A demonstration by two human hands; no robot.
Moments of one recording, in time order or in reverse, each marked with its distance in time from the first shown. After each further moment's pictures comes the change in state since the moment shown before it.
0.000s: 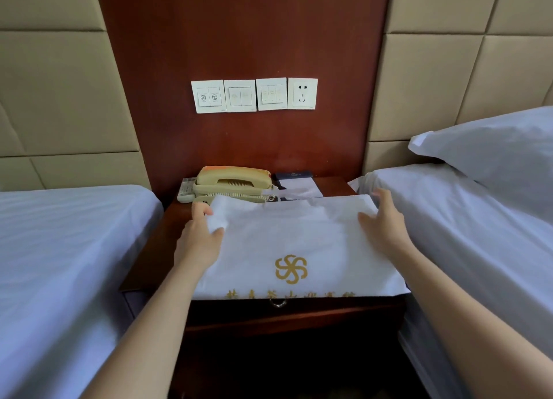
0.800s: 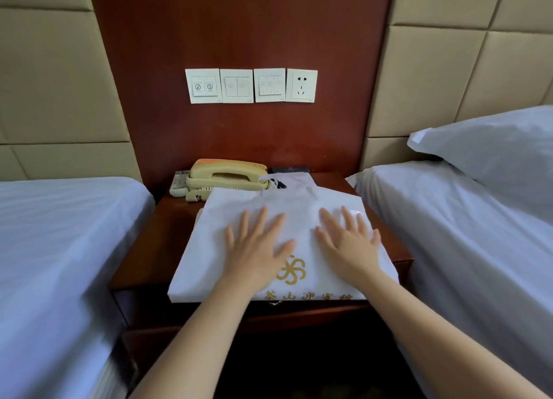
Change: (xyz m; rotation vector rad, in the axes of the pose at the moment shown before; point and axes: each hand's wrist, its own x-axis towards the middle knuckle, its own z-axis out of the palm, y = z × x) left_hand -0.035 0.040 0.057 0.361 -0.277 0.377; right_hand -0.034 0.006 0.054 -0.558 -0.136 -0.201
